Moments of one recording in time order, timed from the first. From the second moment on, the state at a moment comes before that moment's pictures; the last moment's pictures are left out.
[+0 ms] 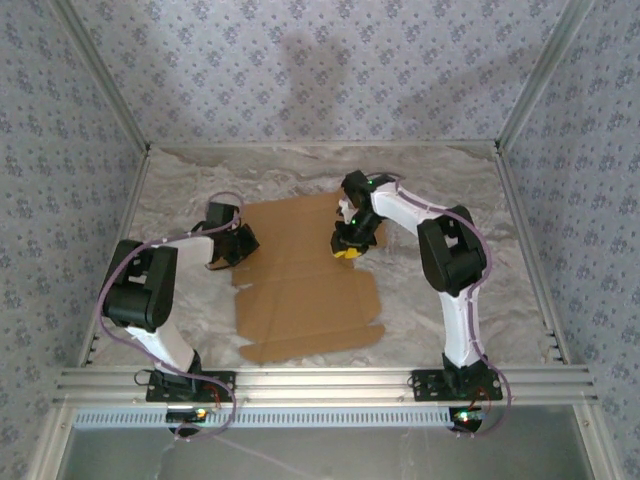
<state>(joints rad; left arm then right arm) -0.23 1.70 0.81 -0.07 0.24 -0.83 0.49 2.10 1.59 -0.99 -0.44 0.32</state>
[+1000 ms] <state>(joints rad) -0.30 1.69 0.88 -0.17 0.17 -0.62 0.32 2.21 1.90 -0.69 -0.35 0.19</state>
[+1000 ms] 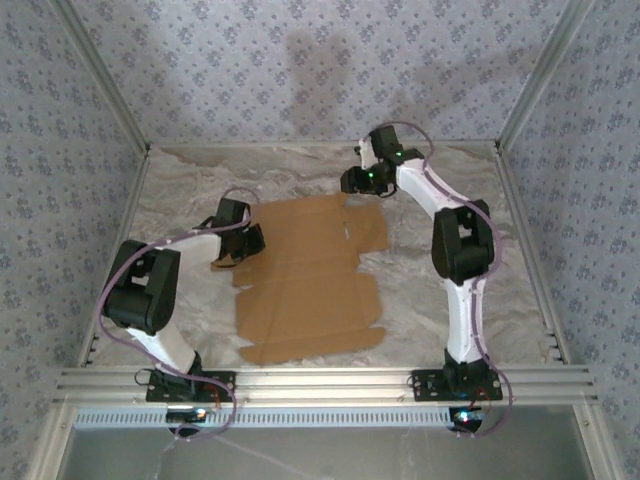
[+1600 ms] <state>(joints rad) -0.33 1.72 1.07 -0.31 0.12 -0.43 0.30 2.48 2.15 -0.77 -0.46 0.17</state>
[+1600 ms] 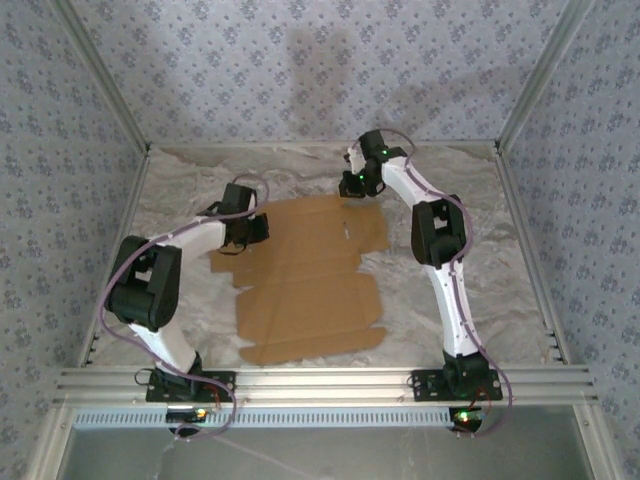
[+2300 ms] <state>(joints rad) -0.31 2.27 2.24 -0.95 0.54 0.44 0.24 2.04 1.49 -0.07 -0.87 -0.11</state>
